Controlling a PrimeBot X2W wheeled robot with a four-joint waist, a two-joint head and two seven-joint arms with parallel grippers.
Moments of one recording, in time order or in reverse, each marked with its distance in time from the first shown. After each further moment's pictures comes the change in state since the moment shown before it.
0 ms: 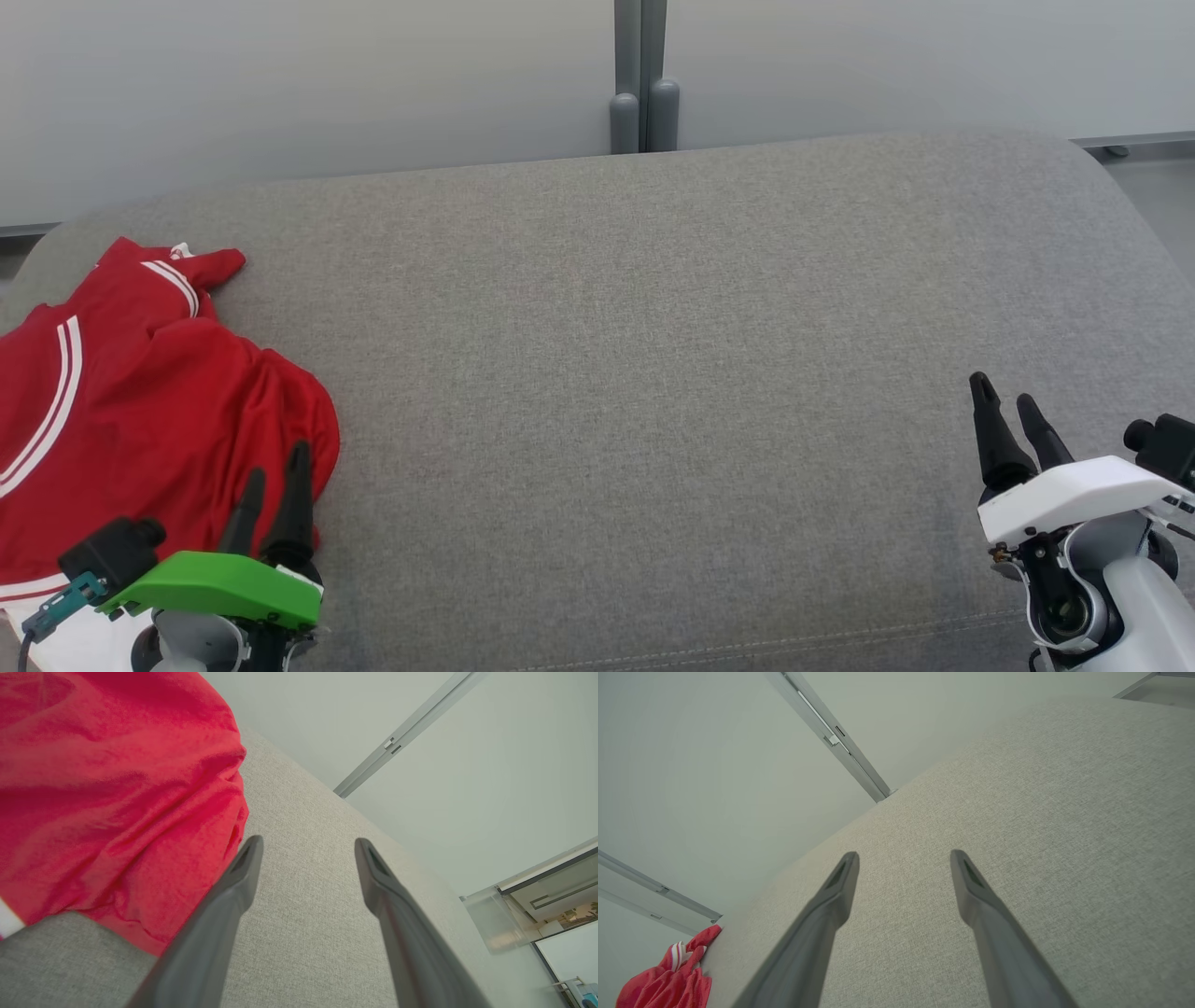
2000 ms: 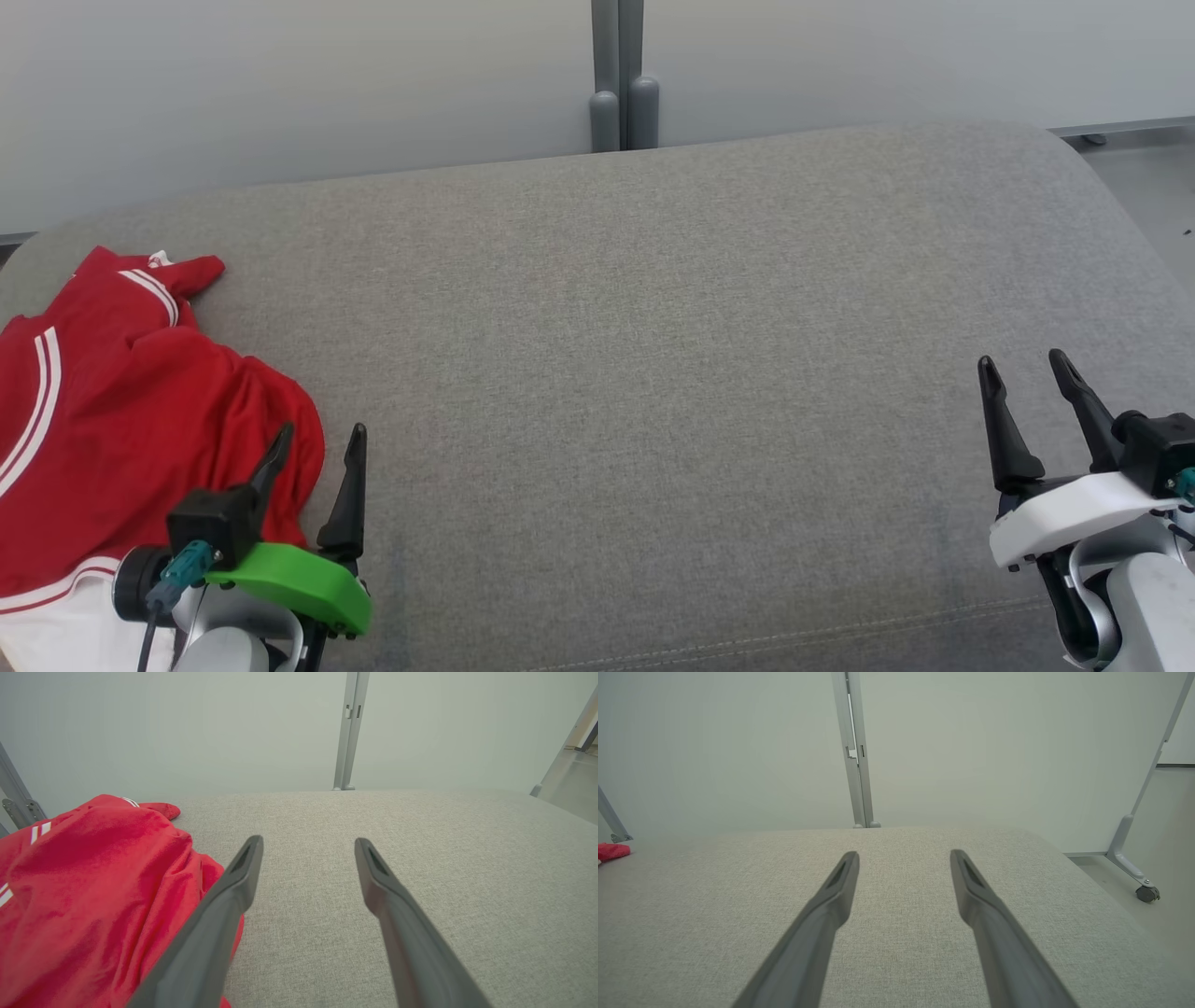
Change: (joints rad) left arm -0.032 -0.009 -0.035 0.019 0.675 -0.027 -0.164; right arm 0.019 -0.040 -0.020 -0.042 -0.553 0.070 -0.168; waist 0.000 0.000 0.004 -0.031
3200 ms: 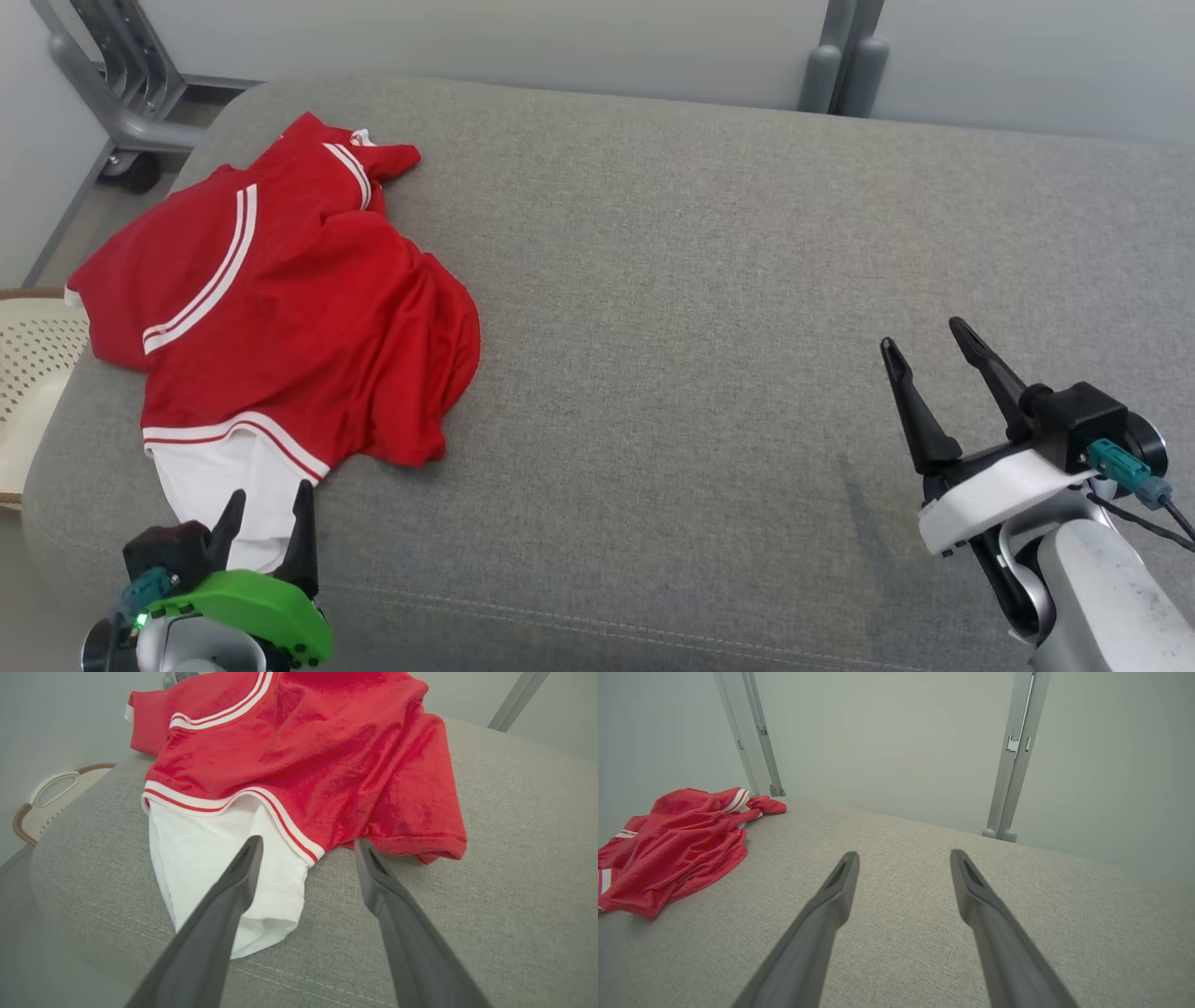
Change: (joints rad) left arm -0.020 -0.010 0.087 0.217 -0.040 -0.001 0.003; right arm -0.058 0.034 0.102 -0.013 -0.075 0.052 0.000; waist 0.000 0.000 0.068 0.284
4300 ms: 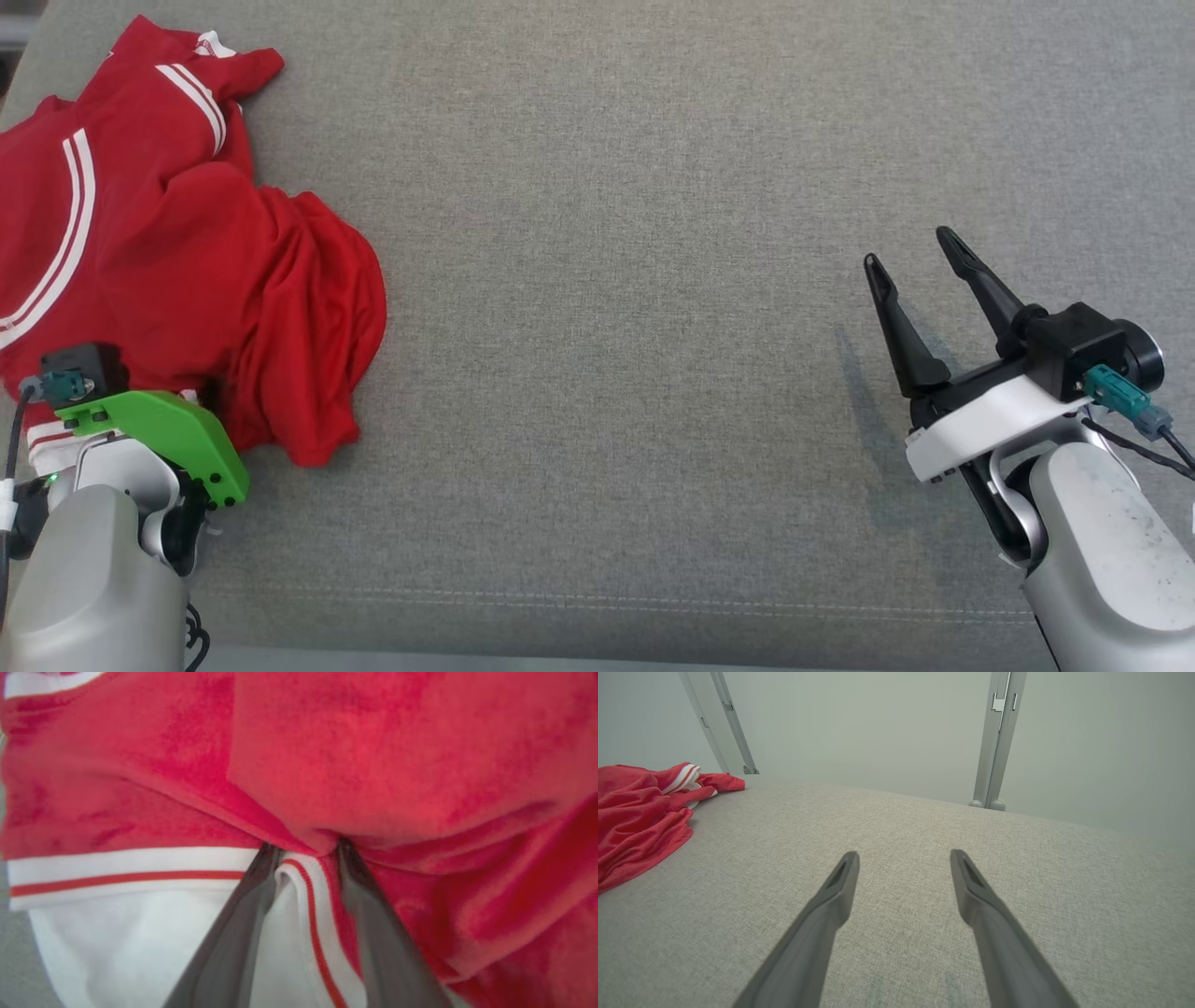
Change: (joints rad) left arm -0.421 0.096 0.026 0.326 -0.046 0.027 0.367; right arm -0.148 -0.028 0.054 -0.016 -0.005 0.000 0.000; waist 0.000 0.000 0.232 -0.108
